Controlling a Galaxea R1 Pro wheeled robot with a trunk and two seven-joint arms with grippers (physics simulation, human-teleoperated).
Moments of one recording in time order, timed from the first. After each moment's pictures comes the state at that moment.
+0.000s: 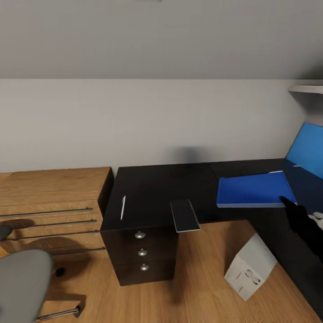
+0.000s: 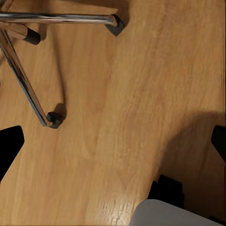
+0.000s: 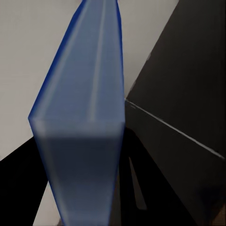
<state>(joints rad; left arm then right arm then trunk) -0.38 0.00 -0.92 -0.04 1.06 -0.18 0.44 -0.33 -0.23 -0.52 -1.52 -1.19 0.45 -0.06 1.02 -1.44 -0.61</state>
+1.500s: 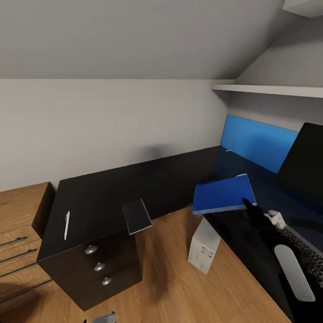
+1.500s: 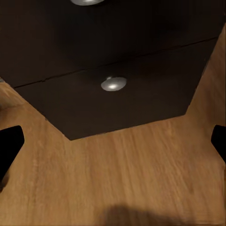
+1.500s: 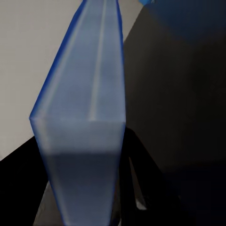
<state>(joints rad) -0.34 -0.08 -1.03 -0.06 0.95 -0.72 0.44 -0.35 -0.17 -0.19 -1.42 -1.10 0.21 -0.06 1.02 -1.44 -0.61</state>
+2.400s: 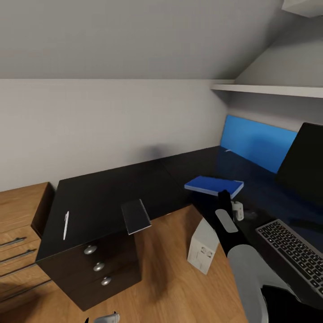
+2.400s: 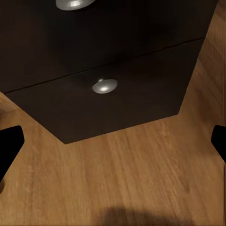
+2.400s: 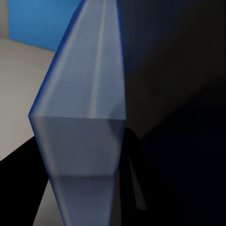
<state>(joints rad) -0.33 -0.08 -1.03 -0.06 0.92 -0.72 0.43 -0.86 0.10 -0.20 -0.64 -1.15 -0.44 -0.13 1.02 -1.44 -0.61</state>
